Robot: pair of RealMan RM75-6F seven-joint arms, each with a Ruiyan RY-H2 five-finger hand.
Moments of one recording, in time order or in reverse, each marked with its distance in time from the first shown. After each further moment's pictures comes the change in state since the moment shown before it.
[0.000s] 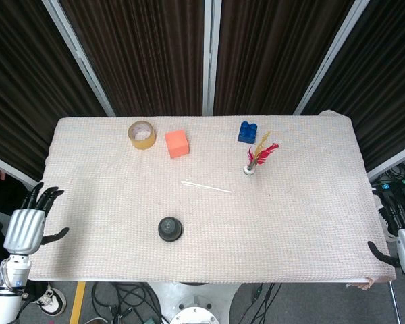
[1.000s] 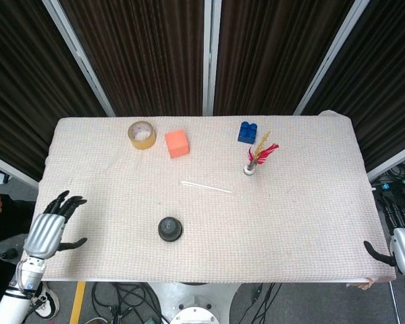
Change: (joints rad) left arm -0.039 0.020 0.056 -0.087 0.053 -0.101 -0.068; right arm 0.014 -0.003 -0.001 -0.006 -0.009 -0.027 0.010
